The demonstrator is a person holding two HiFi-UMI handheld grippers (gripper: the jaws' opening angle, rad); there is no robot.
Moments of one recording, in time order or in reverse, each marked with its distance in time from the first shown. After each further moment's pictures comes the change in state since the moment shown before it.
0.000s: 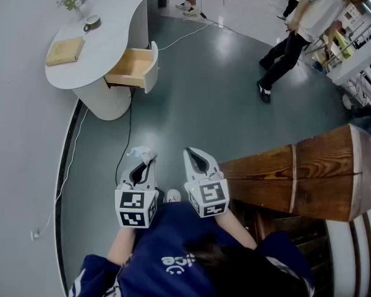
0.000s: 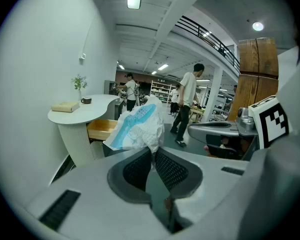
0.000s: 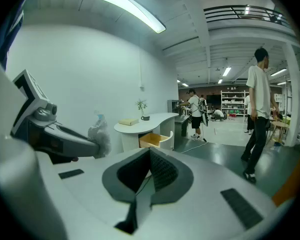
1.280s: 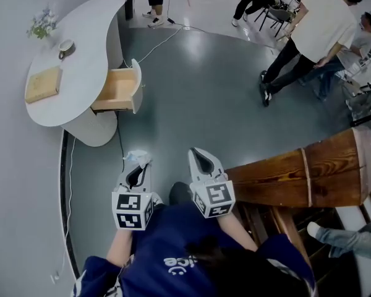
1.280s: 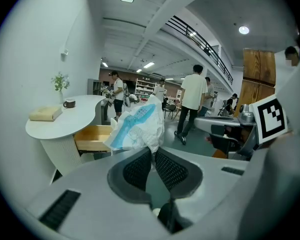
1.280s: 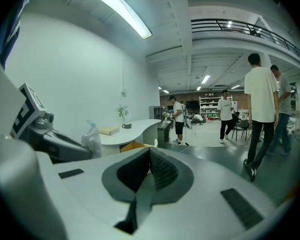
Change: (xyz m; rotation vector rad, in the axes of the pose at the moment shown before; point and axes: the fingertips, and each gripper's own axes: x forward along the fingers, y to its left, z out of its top) left arm 0.054 0.070 0.040 0.093 0.013 -0.174; right arm 0.056 -0.025 0.035 0.070 -0.080 -0.229
